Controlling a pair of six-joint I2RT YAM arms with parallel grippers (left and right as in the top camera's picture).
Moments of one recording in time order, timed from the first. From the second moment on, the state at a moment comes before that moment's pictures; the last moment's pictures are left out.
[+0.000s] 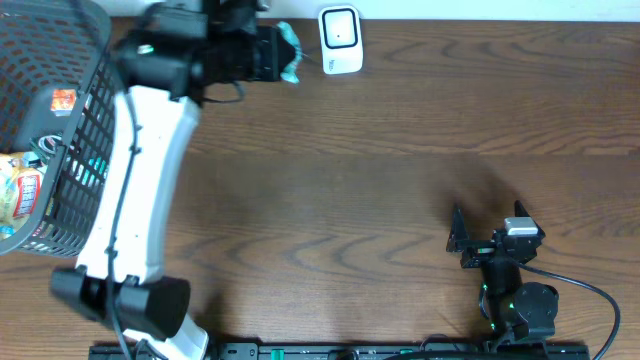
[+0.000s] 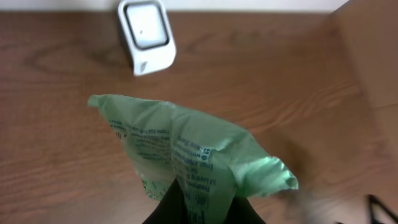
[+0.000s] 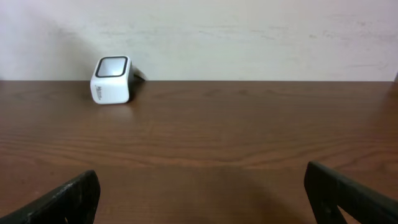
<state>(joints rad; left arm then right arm) -0.25 1.79 2.02 -1.07 0.39 -0.20 0.07 0.01 0.01 -0.07 0.01 0.01</state>
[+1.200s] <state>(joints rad) -0.64 2.20 2.02 -0.84 0.27 -0.01 0.07 0.01 0.01 -0.07 0.01 0.01</state>
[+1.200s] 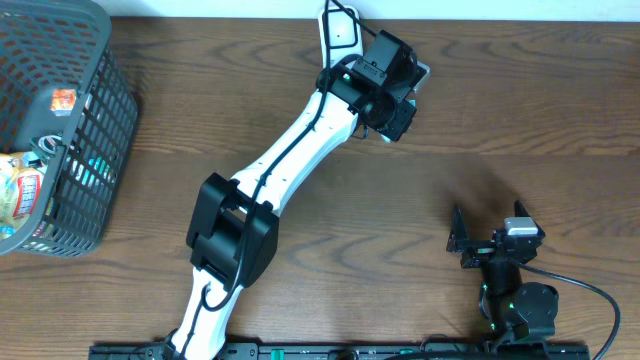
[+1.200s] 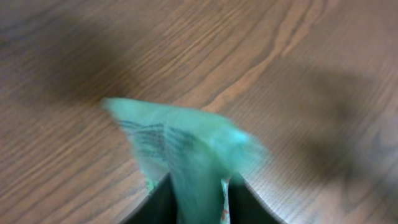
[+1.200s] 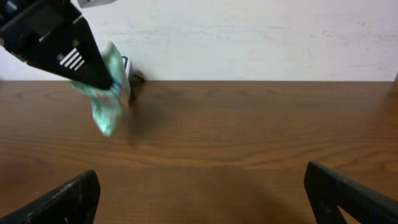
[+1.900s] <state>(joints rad) -0.53 2.14 2.02 -0.87 0.25 -0.02 0.07 0.01 0.01 -0.07 0.01 0.01</state>
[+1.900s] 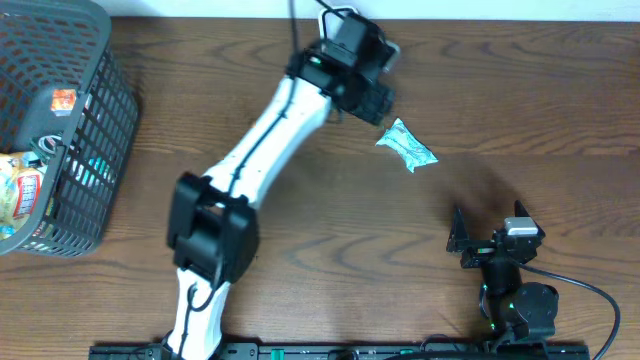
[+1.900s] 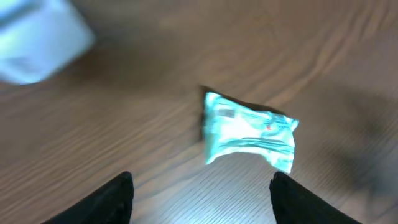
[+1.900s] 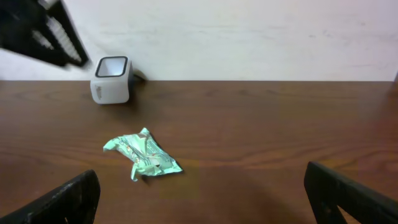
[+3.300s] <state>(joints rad) 0.28 1.59 2.02 -1.00 0.09 -0.16 0.07 0.01 0.01 -0.07 0.01 0.01</state>
